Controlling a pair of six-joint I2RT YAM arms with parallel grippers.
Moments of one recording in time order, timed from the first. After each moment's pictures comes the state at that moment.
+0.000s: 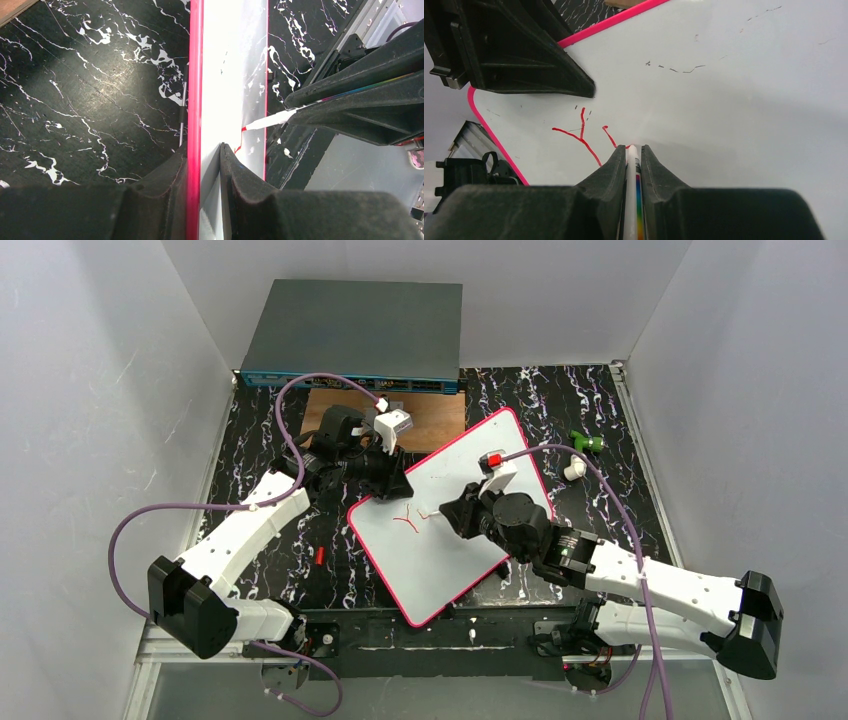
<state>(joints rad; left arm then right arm) -0.55 1.30 1.19 -0.67 0.49 -0.04 1.13 0.97 0.72 -0.05 0.38 0.58</state>
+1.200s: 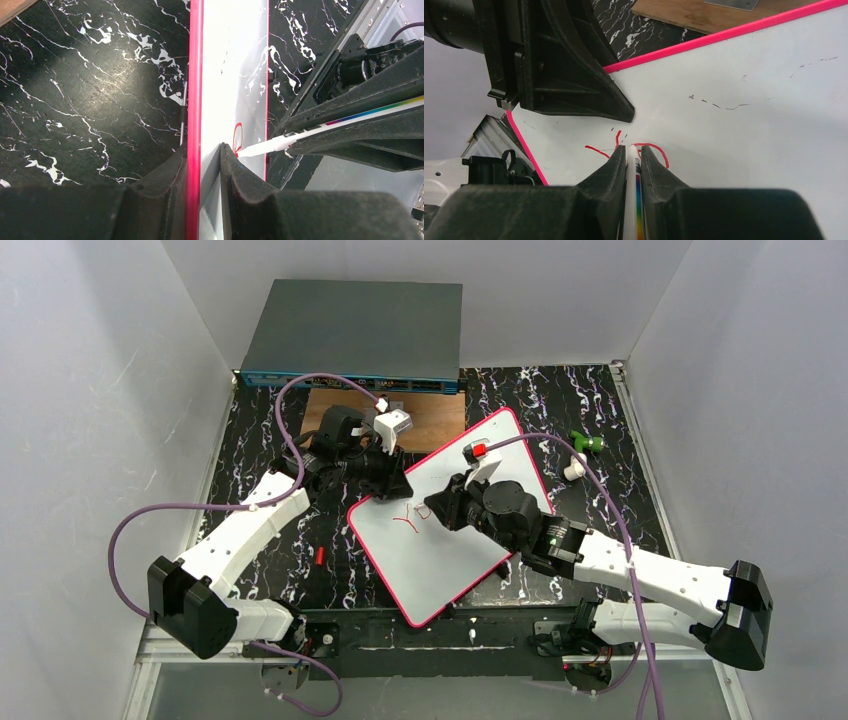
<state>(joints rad) -0.55 1.30 1.18 -0.67 0.48 -0.04 1.12 1.06 0.82 -0.01 0.30 0.53</state>
